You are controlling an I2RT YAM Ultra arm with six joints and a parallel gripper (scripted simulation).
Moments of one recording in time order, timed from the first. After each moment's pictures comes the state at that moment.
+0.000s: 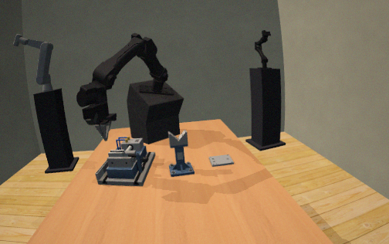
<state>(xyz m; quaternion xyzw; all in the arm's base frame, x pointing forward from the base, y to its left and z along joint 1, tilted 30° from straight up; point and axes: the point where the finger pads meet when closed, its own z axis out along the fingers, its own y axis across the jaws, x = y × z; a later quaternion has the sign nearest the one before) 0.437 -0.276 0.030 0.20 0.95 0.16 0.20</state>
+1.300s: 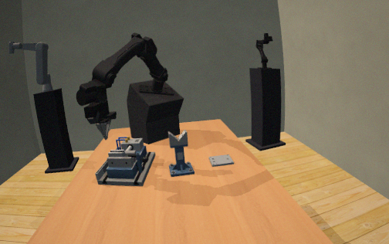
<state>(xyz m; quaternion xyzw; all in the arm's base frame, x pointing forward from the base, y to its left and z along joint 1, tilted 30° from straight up) 0.437 -0.275 0.036 0.16 0.95 0.15 0.20</state>
